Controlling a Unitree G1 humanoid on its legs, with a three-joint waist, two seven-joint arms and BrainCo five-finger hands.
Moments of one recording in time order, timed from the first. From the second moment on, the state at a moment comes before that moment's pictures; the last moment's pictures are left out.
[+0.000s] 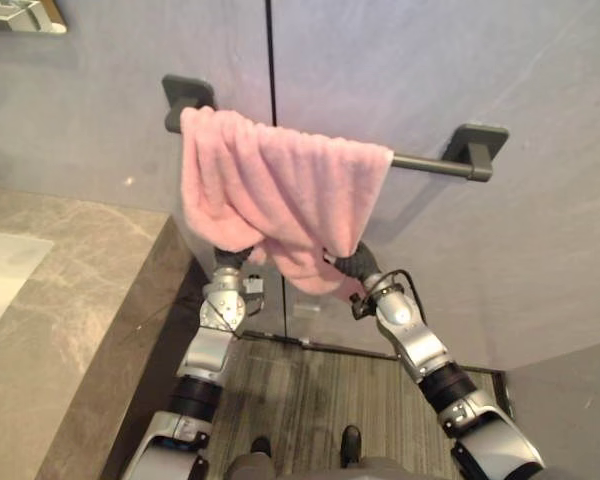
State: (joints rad) left arm -0.29 0.18 -0.12 0.20 -0.10 -0.16 0.30; right arm -0.40 -0.13 0.32 0.39 0.07 -0.17 -0.04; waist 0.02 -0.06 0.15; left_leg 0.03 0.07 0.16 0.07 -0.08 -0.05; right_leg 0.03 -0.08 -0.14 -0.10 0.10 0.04
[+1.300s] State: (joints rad) left arm -0.21 0.15 -0.11 0.20 -0.08 -0.16 0.24; right arm -0.27 -0.12 0.09 0.33 0.07 -0.18 -0.03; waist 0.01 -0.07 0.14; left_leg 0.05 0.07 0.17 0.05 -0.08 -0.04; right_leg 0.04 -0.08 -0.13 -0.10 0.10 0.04
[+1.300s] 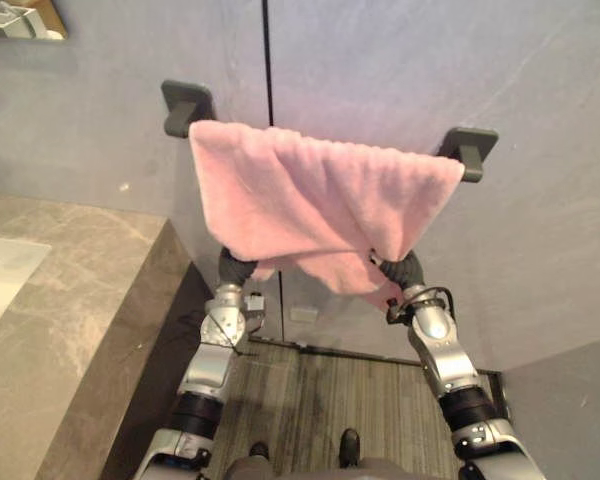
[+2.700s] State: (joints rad) left arm -0.11 0.11 0.09 0.19 -0.23 -0.18 0.24; right arm -0.11 -0.08 -0.12 0.31 0.11 -0.18 -0.09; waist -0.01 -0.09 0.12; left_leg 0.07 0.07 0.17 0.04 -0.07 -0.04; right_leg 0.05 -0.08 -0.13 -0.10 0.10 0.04
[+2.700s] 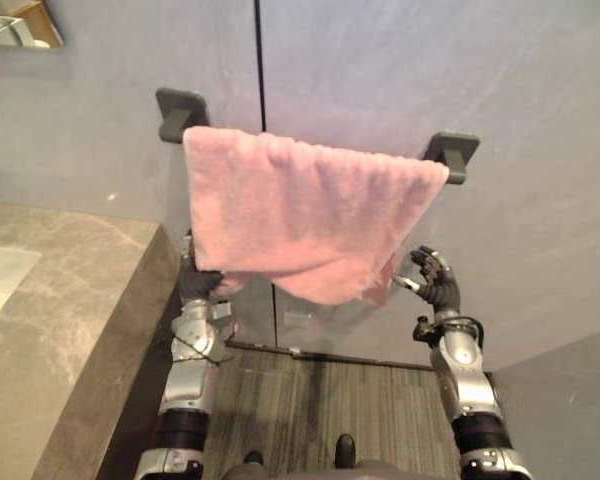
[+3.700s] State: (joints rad) left arm 0.26 -0.02 0.07 -0.20 -0.14 -0.21 0.13; right arm 0.19 0.00 -0.06 -0.07 0.04 -0.20 0.03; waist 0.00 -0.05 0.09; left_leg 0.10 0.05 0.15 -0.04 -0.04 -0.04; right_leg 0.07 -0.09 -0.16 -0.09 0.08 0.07
